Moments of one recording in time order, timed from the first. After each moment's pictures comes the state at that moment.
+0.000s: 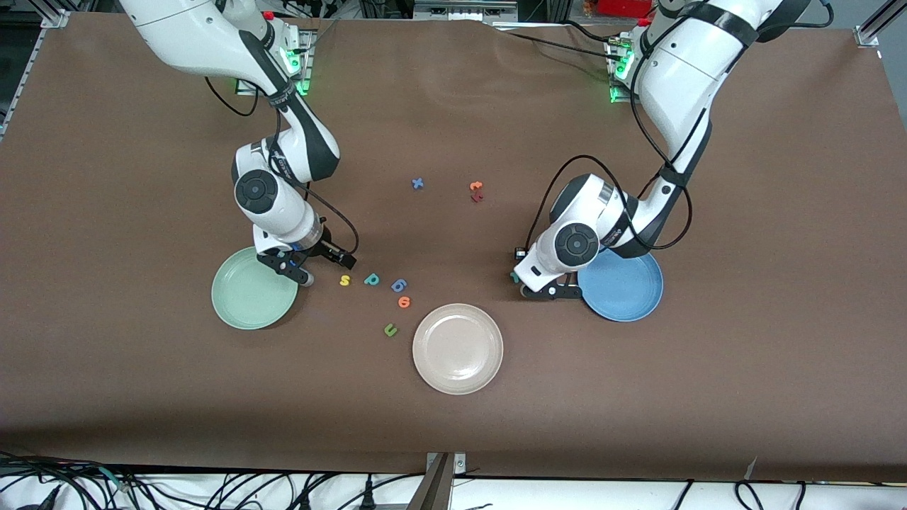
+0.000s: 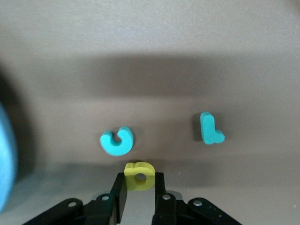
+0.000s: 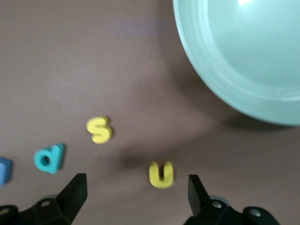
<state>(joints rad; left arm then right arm) -0.27 0.73 -0.26 -1.63 0.04 2.10 -0.50 0.29 0.49 0.12 -2.03 0.02 2.52 0.86</state>
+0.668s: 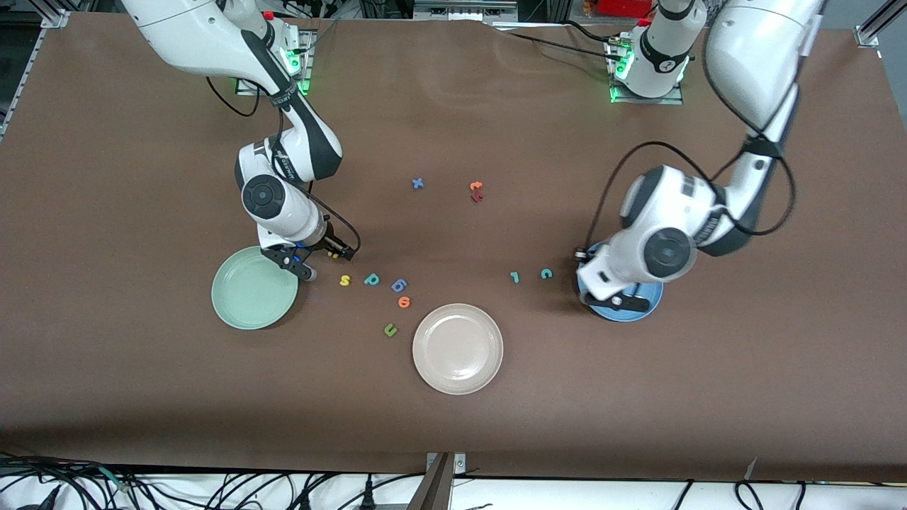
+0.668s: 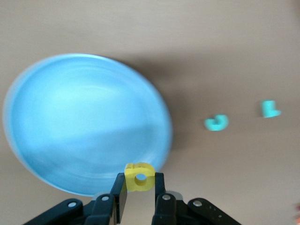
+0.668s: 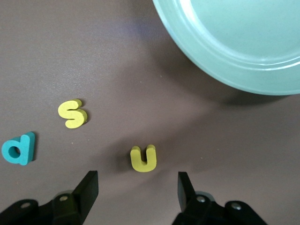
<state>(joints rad) -0.06 0.58 -0.24 -1.63 0.04 1.92 -0.13 0.29 0.50 0.13 -2.03 0.02 2.46 0.91</state>
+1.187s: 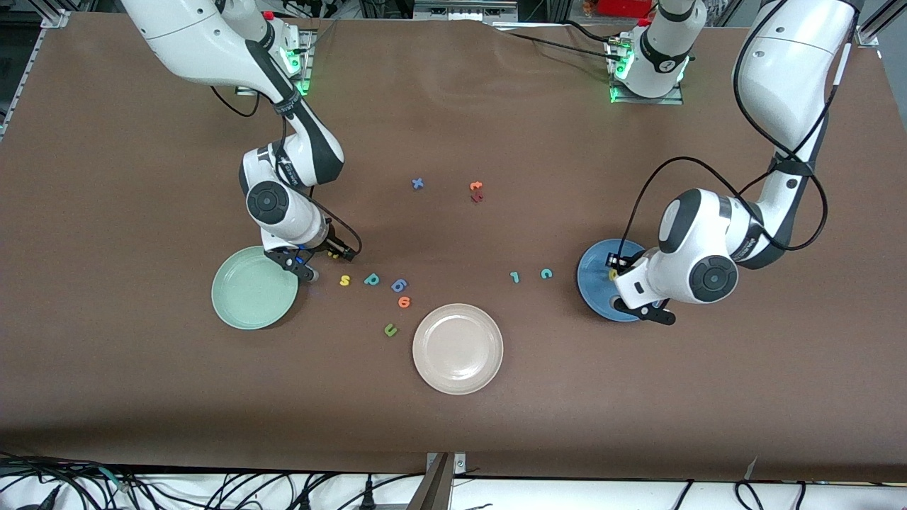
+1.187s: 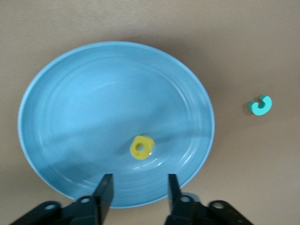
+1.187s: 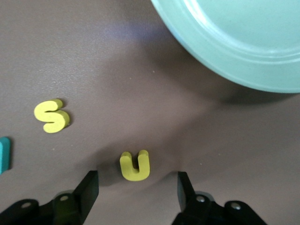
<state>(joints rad) 0.00 0.63 -0.25 -1.64 0.04 1.92 0.01 0.29 0.53 0.13 -2.03 0.02 2.48 0.91</state>
